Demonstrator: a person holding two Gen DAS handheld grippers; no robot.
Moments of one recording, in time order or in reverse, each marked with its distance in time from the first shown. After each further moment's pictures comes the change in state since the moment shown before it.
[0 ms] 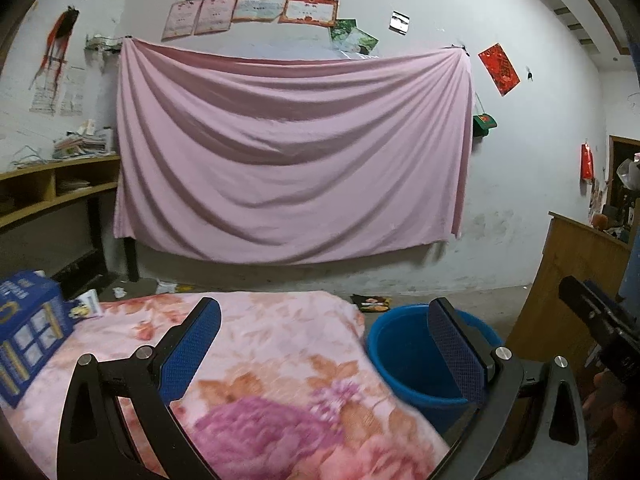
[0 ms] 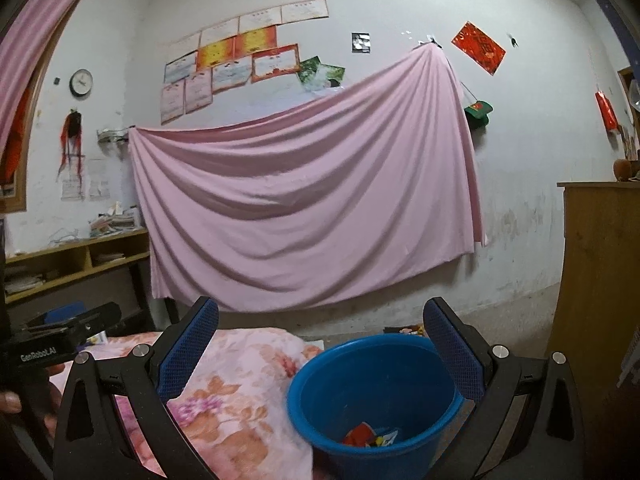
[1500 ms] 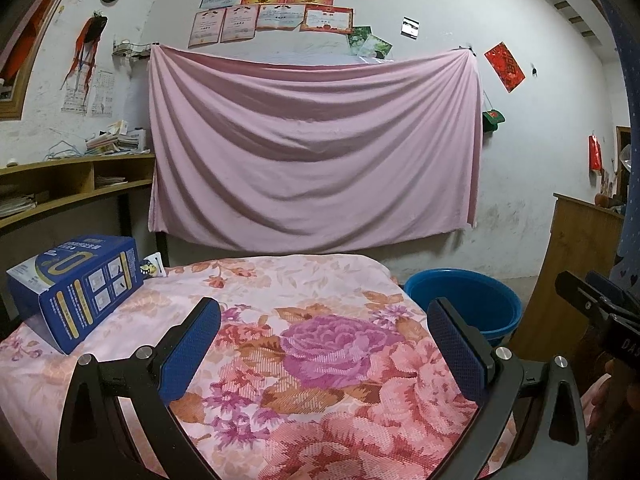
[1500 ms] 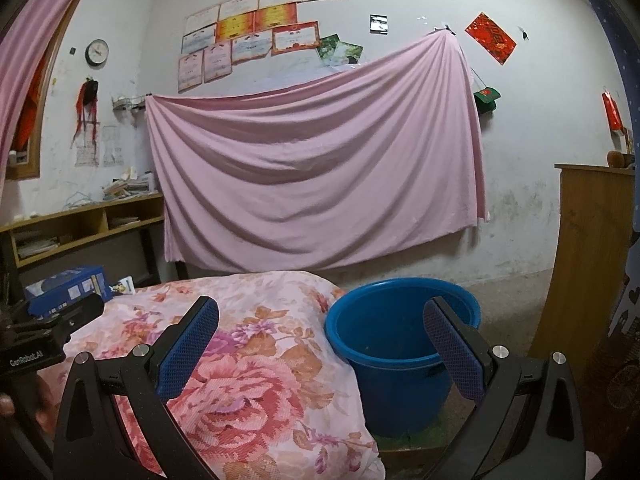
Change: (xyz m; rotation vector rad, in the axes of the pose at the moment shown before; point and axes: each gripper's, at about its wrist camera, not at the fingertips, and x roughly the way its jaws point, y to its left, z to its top) left arm -0.088 0.032 -0.082 0.018 -0.014 0.068; right arm -0.057 0.064 -0.055 -0.038 0.091 -0.003
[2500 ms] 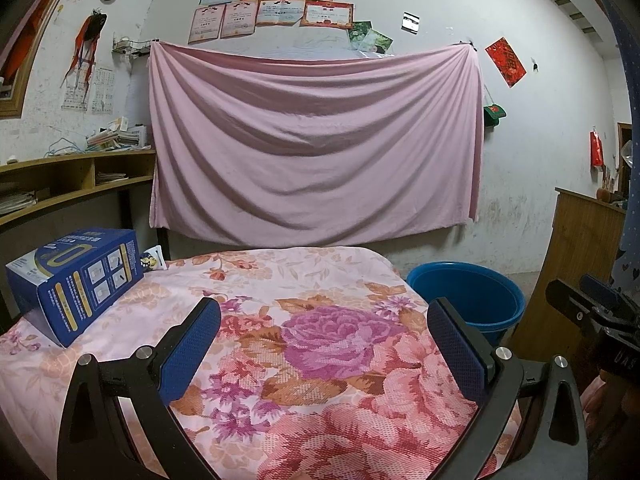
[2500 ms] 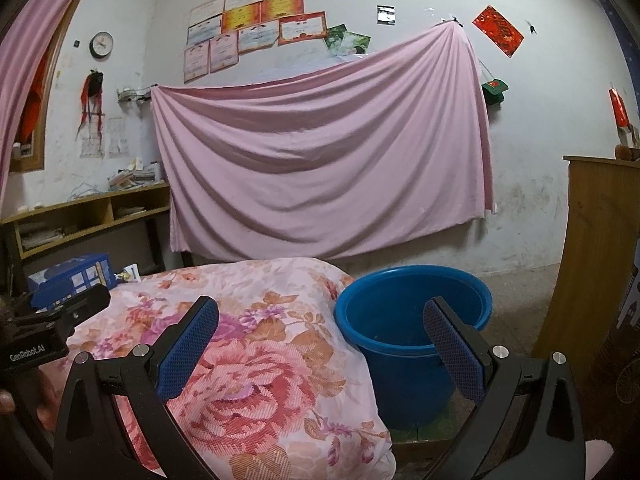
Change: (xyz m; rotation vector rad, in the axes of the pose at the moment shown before) left arm 0.004 0.000 -0.009 0.003 0.015 0.007; right arm 0.007 0.009 -0.011 -0.009 0.034 0.022
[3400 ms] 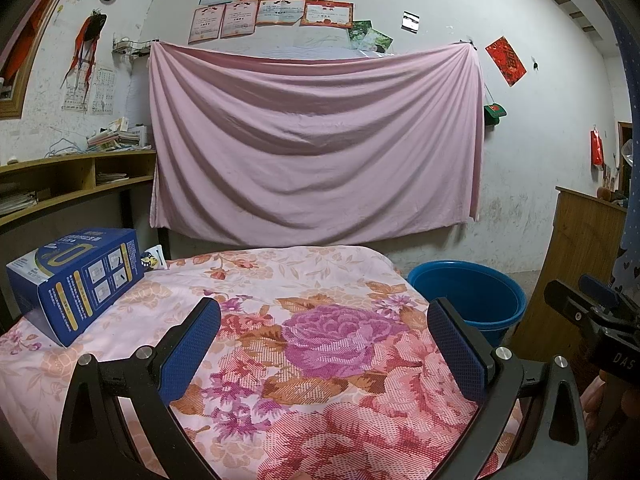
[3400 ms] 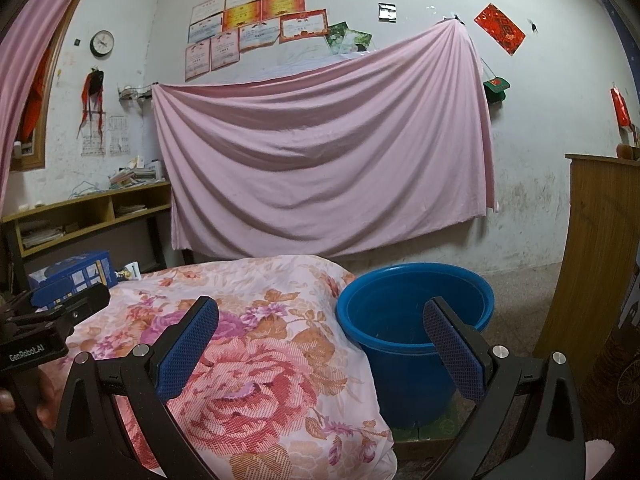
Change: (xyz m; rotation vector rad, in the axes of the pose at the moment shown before) left arm 0.001 0.001 -0.001 0.000 0.002 0.001; right arm 0.001 0.001 0.000 -0.002 0.004 0.003
